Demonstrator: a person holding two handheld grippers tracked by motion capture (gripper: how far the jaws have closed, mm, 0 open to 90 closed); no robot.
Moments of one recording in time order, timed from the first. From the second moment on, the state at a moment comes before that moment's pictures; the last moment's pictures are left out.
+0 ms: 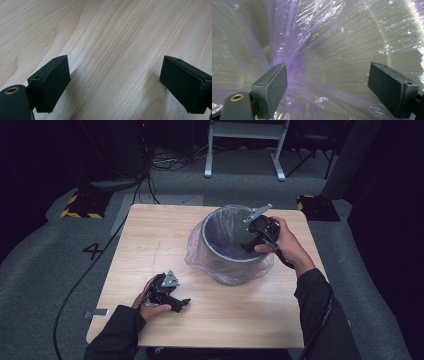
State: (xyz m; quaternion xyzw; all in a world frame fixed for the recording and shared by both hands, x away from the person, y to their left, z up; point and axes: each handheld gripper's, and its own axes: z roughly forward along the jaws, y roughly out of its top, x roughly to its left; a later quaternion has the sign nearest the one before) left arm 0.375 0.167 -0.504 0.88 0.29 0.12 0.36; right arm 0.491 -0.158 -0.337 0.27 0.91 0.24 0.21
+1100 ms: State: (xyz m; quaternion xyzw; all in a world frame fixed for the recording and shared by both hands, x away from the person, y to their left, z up) left arm 0.375 0.167 -0.504 0.88 0.29 0.12 0.36; right arm 0.477 -0.171 -0.333 0.27 0.86 0.38 0.23
